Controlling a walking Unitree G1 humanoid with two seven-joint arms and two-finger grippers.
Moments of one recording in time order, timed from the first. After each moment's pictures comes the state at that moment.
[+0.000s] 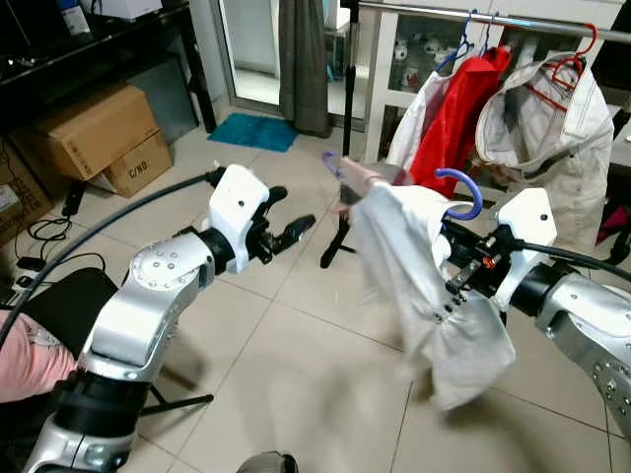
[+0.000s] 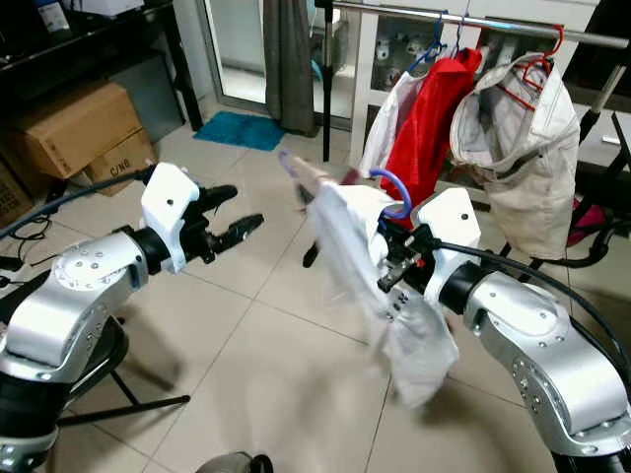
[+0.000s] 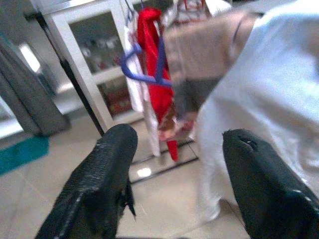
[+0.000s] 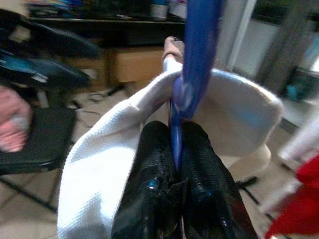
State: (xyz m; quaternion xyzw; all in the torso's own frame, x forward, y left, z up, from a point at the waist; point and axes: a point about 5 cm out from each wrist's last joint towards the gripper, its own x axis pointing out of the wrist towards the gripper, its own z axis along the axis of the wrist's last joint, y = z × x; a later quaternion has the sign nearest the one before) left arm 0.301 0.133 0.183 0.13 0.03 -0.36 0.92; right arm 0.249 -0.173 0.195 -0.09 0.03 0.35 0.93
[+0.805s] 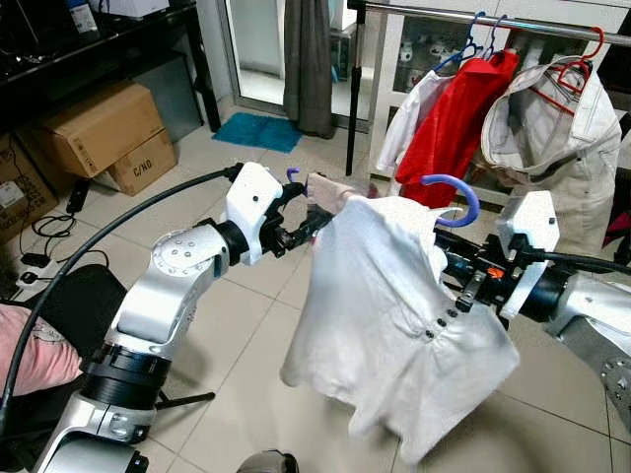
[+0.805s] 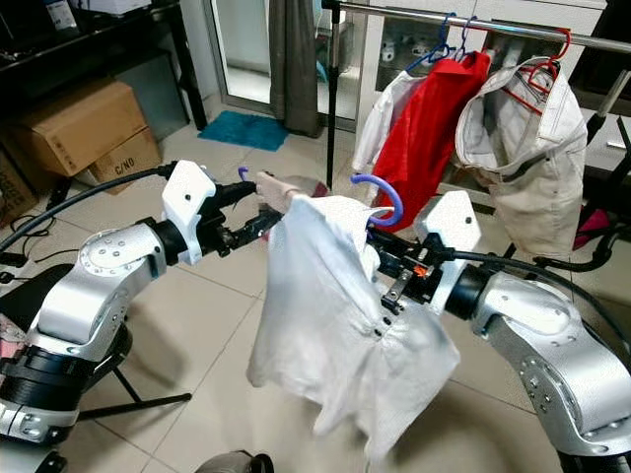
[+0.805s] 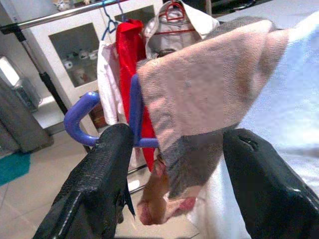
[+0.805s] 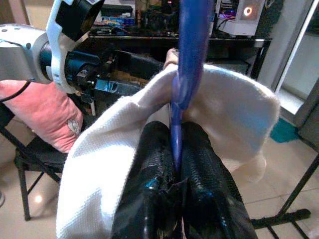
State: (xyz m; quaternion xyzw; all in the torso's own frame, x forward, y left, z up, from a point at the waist) left arm 0.315 0.118 0.181 0.12 0.00 -0.40 0.91; right arm 0.241 -0.172 0.201 -0.06 0.01 0.43 0.90
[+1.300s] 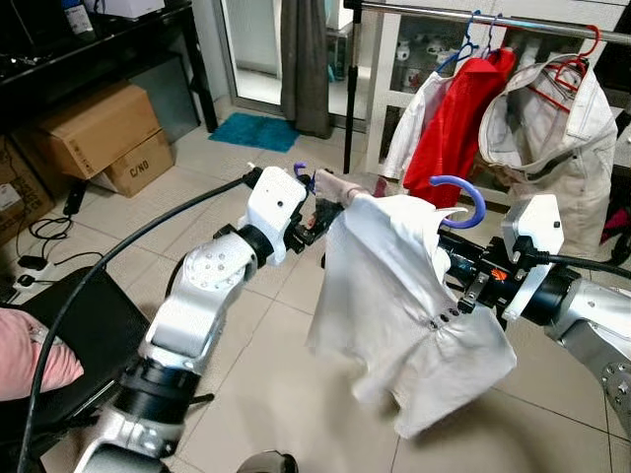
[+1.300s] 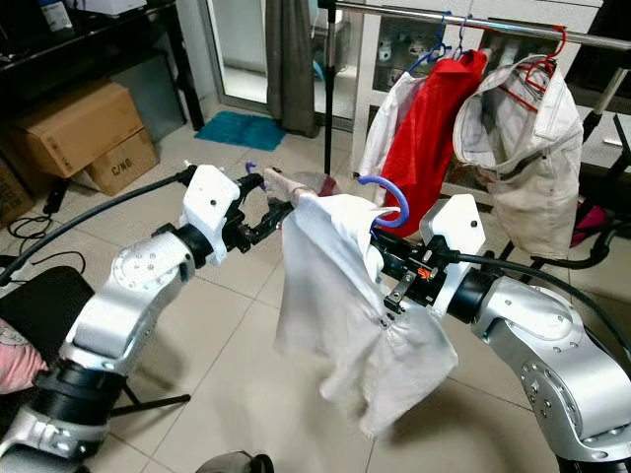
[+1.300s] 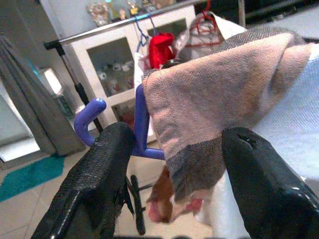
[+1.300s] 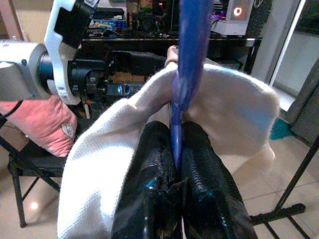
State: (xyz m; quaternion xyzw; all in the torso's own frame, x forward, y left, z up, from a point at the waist) left arm 0.312 0.094 0.175 0.12 -0.05 -0.32 0.94; right arm 0.240 -0.175 0.199 -0.06 0.01 0.42 0.91
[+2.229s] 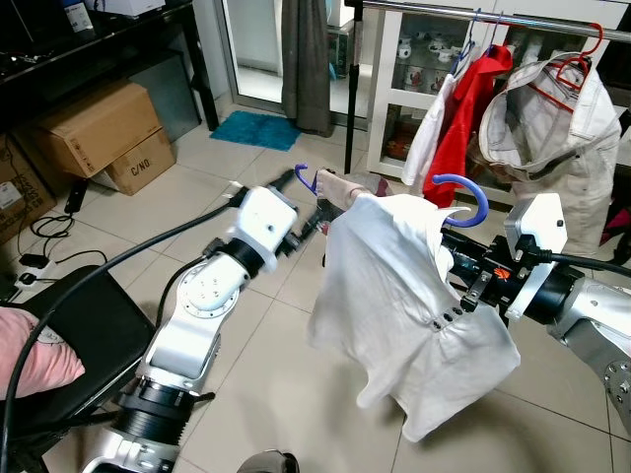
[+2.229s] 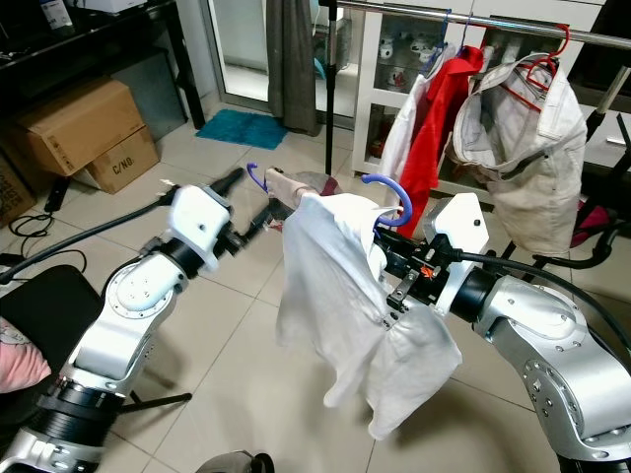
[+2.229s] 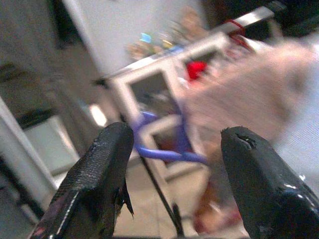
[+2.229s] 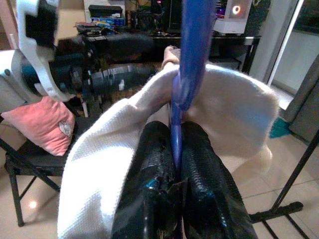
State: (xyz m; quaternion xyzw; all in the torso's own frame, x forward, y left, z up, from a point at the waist) left arm 0.304 0.110 0.169 0.13 -0.15 -0.23 0.95; right arm 0.241 -0.178 0.199 -0.06 0.01 0.41 0.91
